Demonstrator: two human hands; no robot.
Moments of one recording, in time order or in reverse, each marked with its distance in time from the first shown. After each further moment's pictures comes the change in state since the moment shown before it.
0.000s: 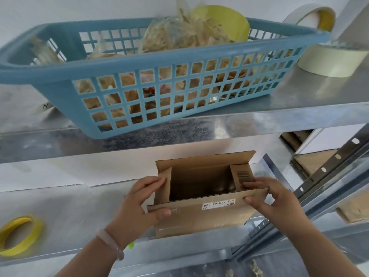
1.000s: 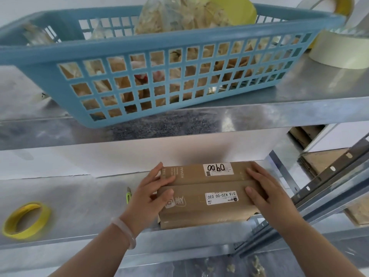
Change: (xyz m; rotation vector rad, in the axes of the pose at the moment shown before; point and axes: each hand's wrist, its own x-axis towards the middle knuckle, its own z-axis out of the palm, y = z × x) left_hand 0.004 0.002 0.023 -0.043 0.148 -0.127; right_hand 0.012 0.022 0.013 -0.174 -0.033 -0.085
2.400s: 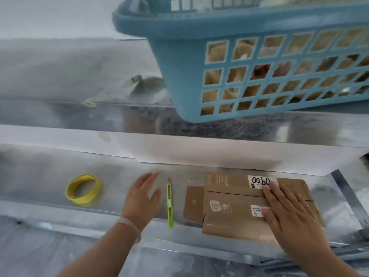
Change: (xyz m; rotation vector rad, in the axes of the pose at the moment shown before) left_hand -0.041 -0.095 -0.066 0.462 0.359 -0.241; right_hand 0.010 -0.012 0.076 -0.688 -0.130 -0.201
